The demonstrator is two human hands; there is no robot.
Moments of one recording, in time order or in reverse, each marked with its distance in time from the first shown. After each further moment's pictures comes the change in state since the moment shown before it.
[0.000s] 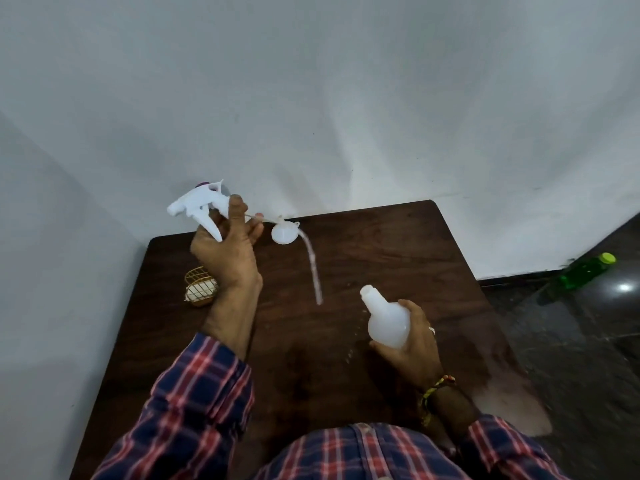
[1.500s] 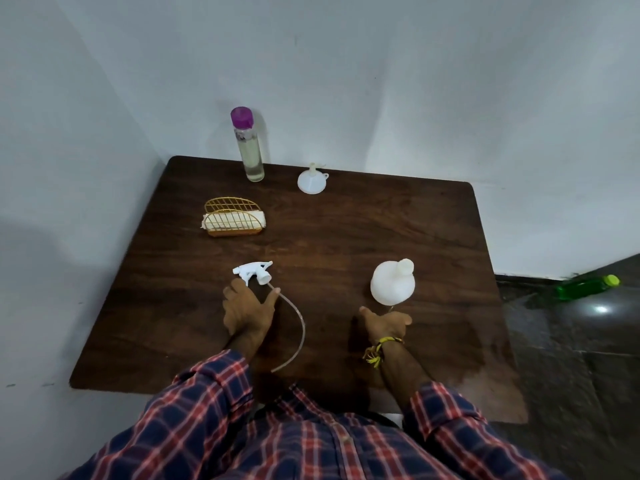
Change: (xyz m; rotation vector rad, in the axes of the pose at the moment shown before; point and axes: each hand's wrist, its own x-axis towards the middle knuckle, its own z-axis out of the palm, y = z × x) left_hand -0.043 -0.154 -0.188 1.475 -0.125 -0.331; right_hand -0.002 -0.033 0.084 0.139 0.033 0.825
